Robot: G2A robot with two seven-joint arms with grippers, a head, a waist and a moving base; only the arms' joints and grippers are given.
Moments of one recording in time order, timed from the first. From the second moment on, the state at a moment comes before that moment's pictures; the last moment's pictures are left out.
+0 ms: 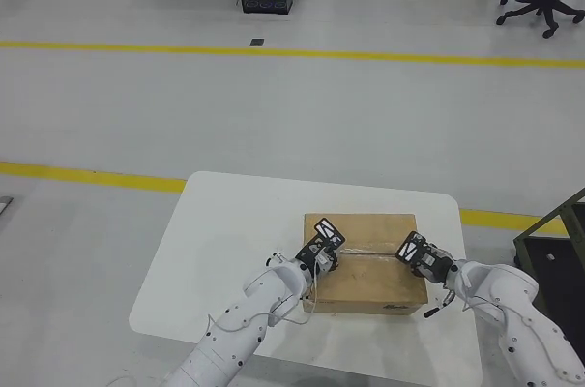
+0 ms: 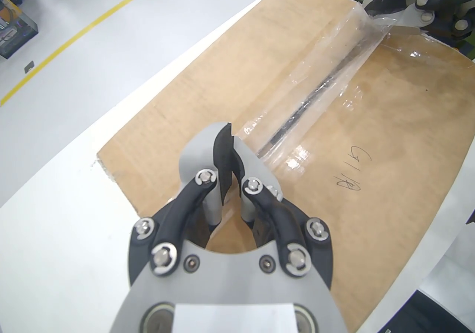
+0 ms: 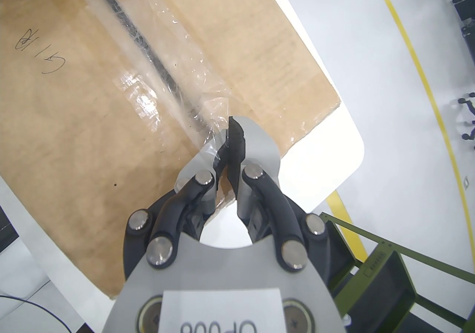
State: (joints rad) left arm 0.99 -1.50 -0.84 -1.23 1.45 -0.21 -0.25; right arm -1.35 -0.97 1.45 -1.65 -1.41 -0.63 0.50
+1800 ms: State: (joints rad) left arm 1.00 -1.51 -0.87 -1.23 1.48 -0.22 -0.25; right arm -1.22 -1.00 1.36 -1.38 -0.85 -0.66 0.48
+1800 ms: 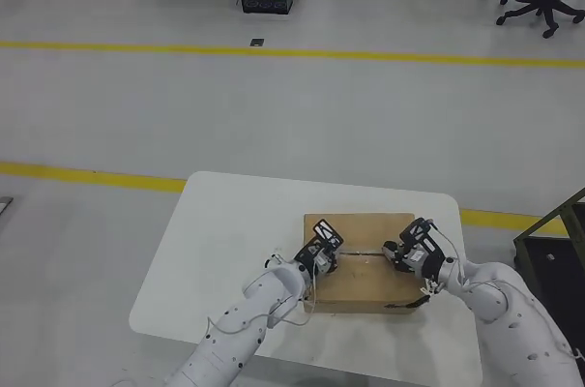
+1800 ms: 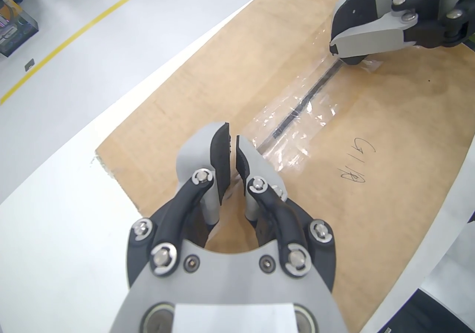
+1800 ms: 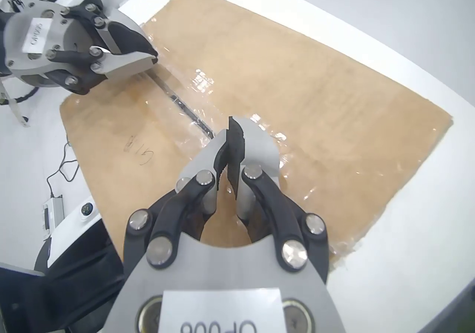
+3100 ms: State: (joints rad) left arm 1.21 -1.44 -1.10 -1.53 1.62 -0.10 -0.26; right arm -1.30 -0.99 1.40 -1.51 -0.79 -0.63 0.35
